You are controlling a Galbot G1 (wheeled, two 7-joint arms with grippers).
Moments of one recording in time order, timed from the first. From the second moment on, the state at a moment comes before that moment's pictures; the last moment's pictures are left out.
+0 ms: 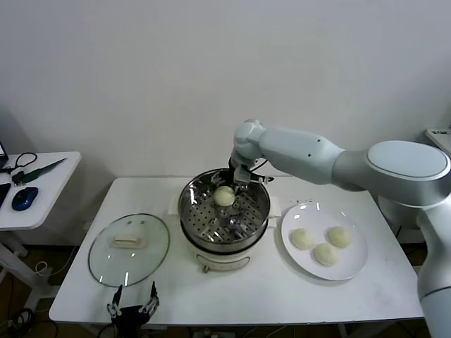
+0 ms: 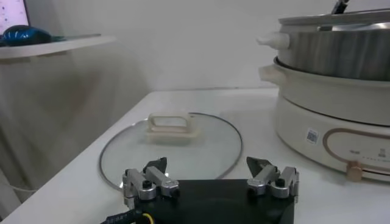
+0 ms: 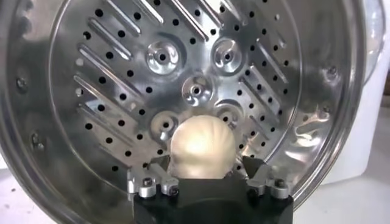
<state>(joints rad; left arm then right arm) 1.78 -1.53 -0.53 -1.98 -0.02 0.04 -0.19 0.58 1.34 -1.44 0.95 -0.17 0.63 -0.78</state>
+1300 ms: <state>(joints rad) 1.80 -1.54 -0.53 -1.98 0.00 0.03 -0.20 0.54 0.74 -1.61 1.33 0.51 -0.31 -0.84</state>
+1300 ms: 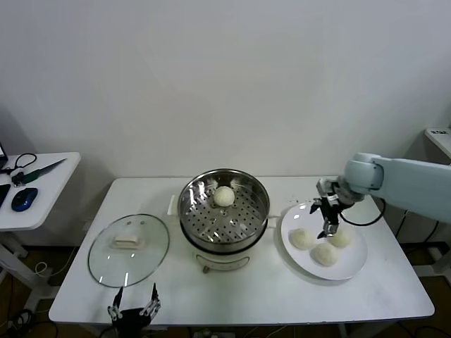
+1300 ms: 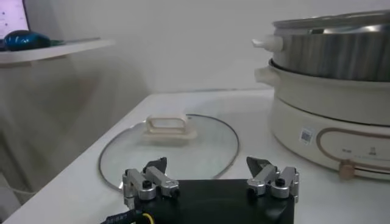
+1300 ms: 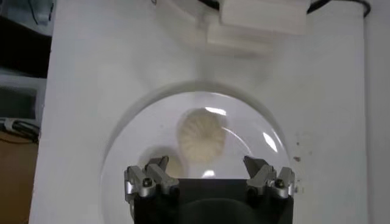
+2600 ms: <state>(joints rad) 1.81 -1.55 -0.52 -1.98 0.00 0.03 -0.21 0.77 0.85 -1.68 1.28 0.59 -0.31 -0.93</state>
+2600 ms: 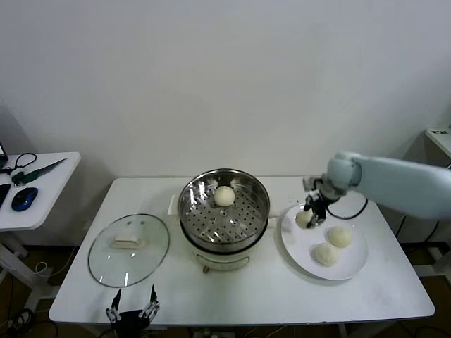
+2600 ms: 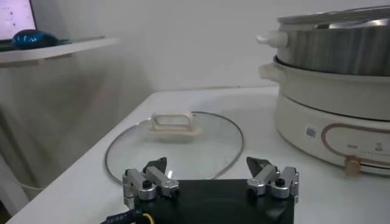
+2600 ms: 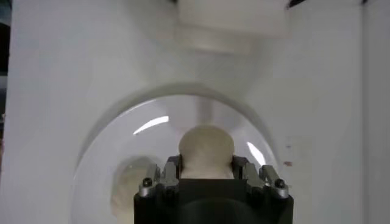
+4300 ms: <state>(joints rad) 1.83 -1.55 -0.52 -2.02 0.00 0.04 -0.21 0.64 1.48 -1.60 1.15 0.84 -0.52 -0.67</state>
